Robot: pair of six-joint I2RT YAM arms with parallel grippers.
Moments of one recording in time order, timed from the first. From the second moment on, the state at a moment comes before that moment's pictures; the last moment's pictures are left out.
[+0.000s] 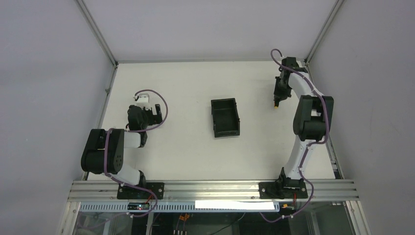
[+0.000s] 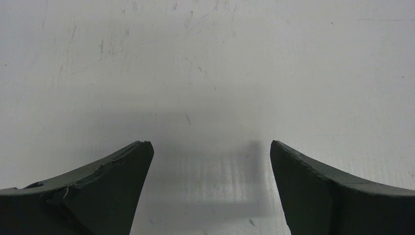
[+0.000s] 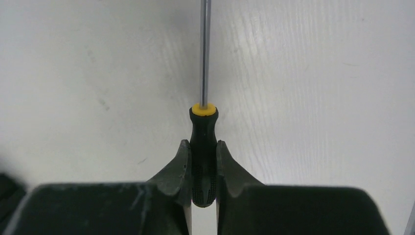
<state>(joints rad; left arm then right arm) -0.02 1.53 0.38 0.86 0.05 -0.05 -0.04 2.04 1.61 -0.80 0.10 0.15</state>
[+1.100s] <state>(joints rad) -0.02 1.53 0.38 0.86 0.05 -0.05 0.60 1.65 1.29 -0.69 -0.12 -0.07</state>
